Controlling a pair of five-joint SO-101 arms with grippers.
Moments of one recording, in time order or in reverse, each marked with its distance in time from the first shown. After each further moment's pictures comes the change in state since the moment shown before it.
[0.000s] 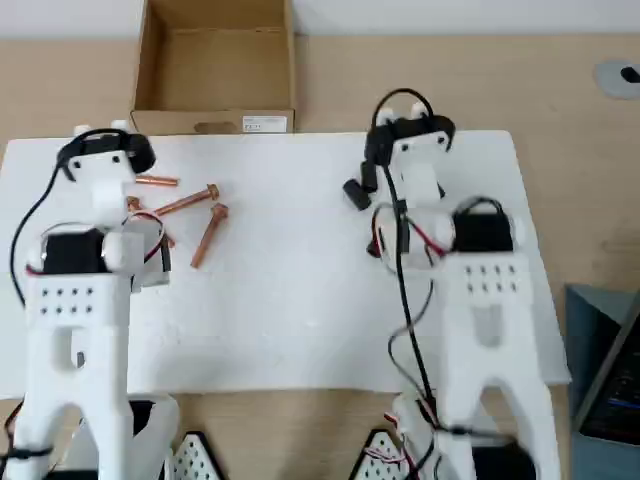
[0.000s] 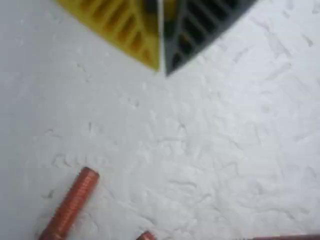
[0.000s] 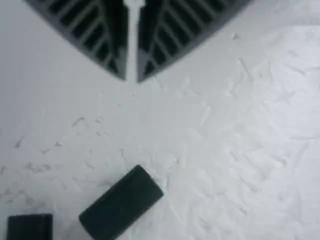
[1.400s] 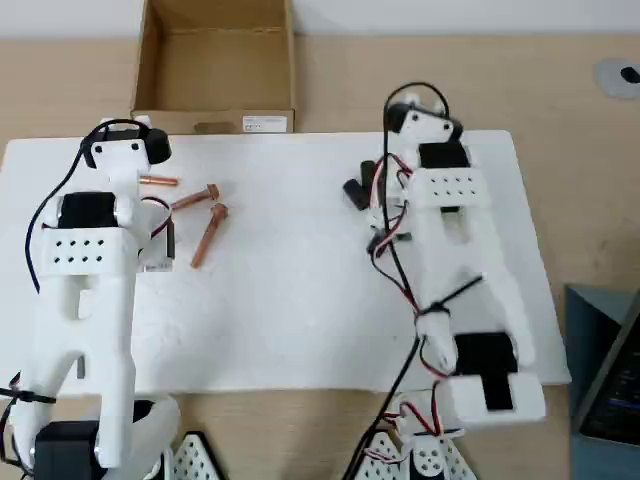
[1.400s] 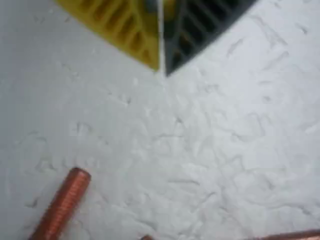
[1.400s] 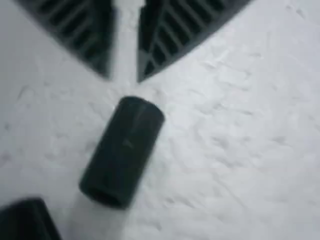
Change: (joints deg) left arm 0.0 11.7 -4.7 -0.1 -2.5; right arm -1.4 29.8 -14.7 0.9 -29.4
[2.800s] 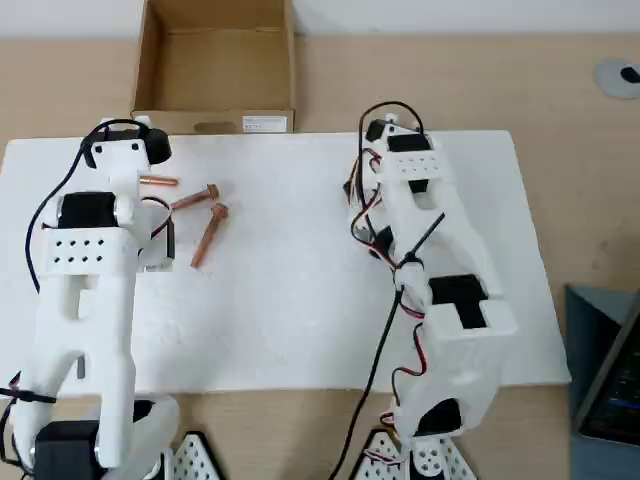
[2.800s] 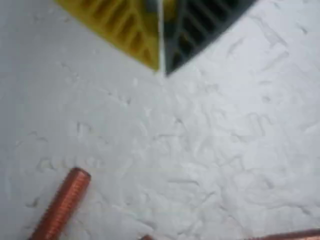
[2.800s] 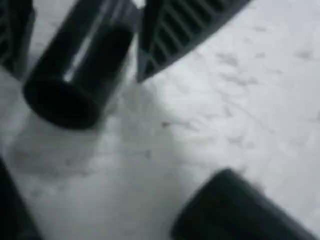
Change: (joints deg) left arm 0.0 0.0 0.0 0.0 0.0; right arm -2.6 20.5 -10.6 -2.0 -3.4
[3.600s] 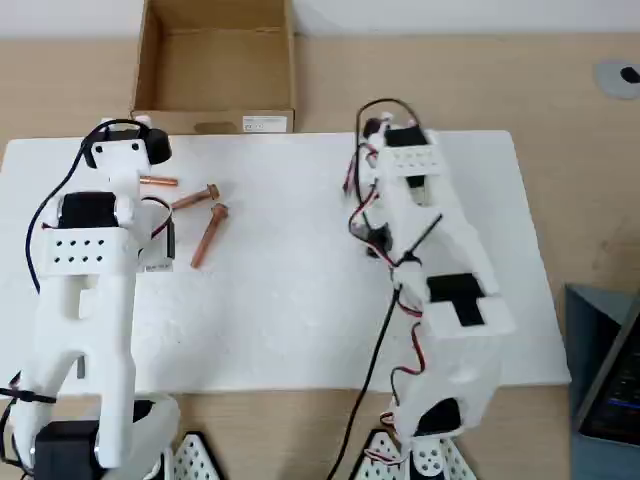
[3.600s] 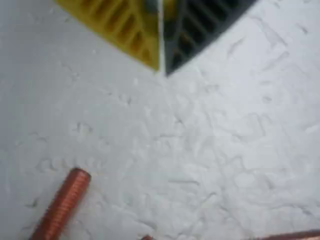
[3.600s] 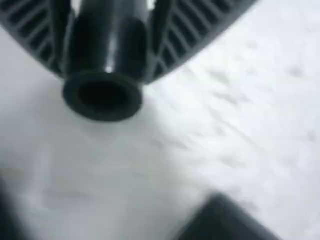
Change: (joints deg) left arm 0.0 0.0 0.0 0.0 0.0; right arm -0.1 -1.8 -4.0 5.6 0.0
